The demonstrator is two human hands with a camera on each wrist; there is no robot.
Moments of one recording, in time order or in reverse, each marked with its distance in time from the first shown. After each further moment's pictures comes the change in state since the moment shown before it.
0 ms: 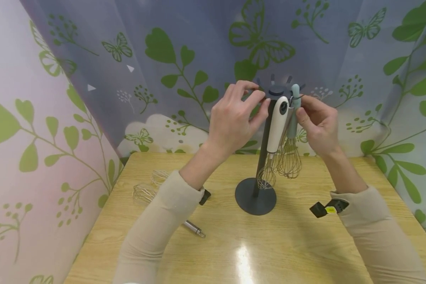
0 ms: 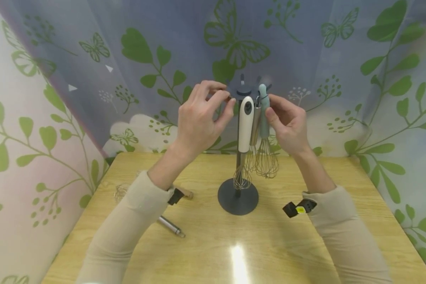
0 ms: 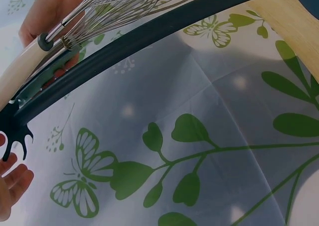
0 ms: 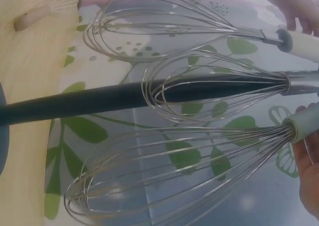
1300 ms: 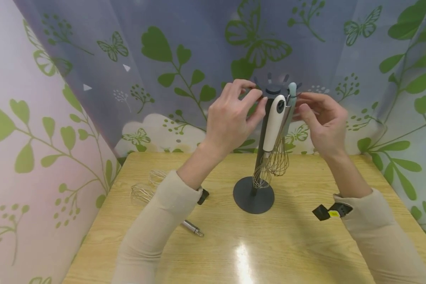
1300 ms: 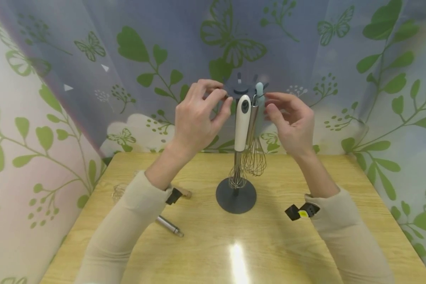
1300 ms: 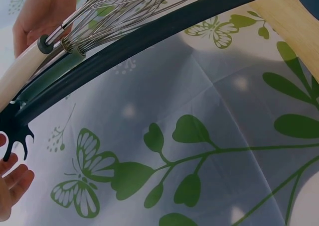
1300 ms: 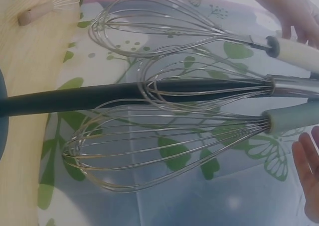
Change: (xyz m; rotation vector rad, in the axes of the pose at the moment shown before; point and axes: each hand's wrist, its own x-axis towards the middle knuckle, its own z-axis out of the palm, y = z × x) left_hand 0.000 0.001 0.001 -0.014 0.005 0.000; right_hand -0.005 -0.012 -0.005 0.051 0.097 -0.004
